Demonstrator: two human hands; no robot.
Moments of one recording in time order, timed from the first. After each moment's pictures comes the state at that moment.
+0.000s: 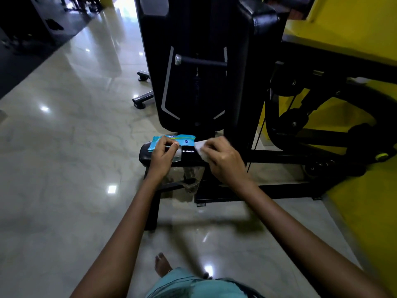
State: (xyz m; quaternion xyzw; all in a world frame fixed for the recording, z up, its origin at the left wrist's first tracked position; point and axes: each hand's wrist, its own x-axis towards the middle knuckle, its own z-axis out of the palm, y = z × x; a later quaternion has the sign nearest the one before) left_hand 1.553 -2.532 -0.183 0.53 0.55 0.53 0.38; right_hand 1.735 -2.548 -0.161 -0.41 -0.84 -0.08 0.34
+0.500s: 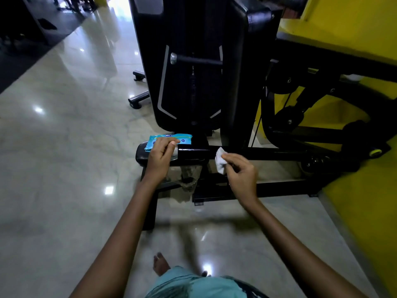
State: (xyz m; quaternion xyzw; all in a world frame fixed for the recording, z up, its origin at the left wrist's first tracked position) left_hand 1.552 -2.535 -0.189 0.62 0.54 0.50 0.28; right_hand 1.760 -2.580 -0.198 -0.58 -0.59 0.20 0.53
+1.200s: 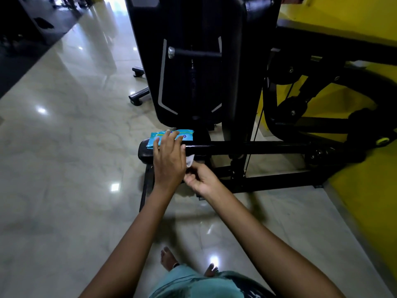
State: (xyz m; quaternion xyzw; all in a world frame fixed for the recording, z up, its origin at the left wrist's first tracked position) left_hand 1.577 -2.544 -0.205 0.71 0.60 0.36 -0.09; right_hand 1.663 -2.556 -0.194 -0.34 0.07 0.79 0.51
